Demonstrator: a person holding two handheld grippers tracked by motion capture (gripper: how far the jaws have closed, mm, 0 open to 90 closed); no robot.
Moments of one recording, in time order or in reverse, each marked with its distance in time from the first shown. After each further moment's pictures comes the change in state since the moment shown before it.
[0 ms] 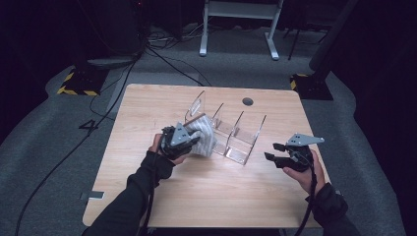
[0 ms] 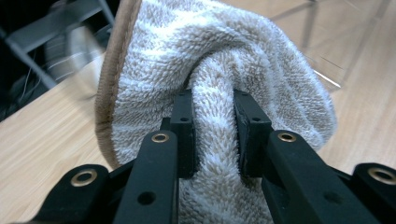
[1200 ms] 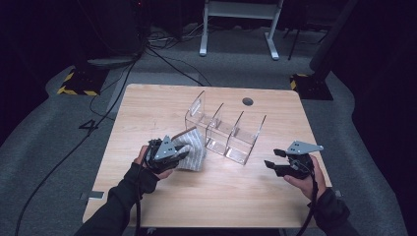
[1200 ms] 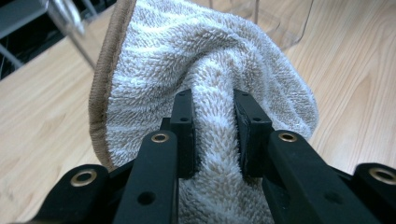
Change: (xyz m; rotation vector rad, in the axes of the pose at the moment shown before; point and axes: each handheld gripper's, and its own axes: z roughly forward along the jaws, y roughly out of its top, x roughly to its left) left arm -0.013 -0.034 -0.036 0.082 -0.084 0.047; right arm 0.008 -0.019 -0.001 0.018 0.010 -0.062
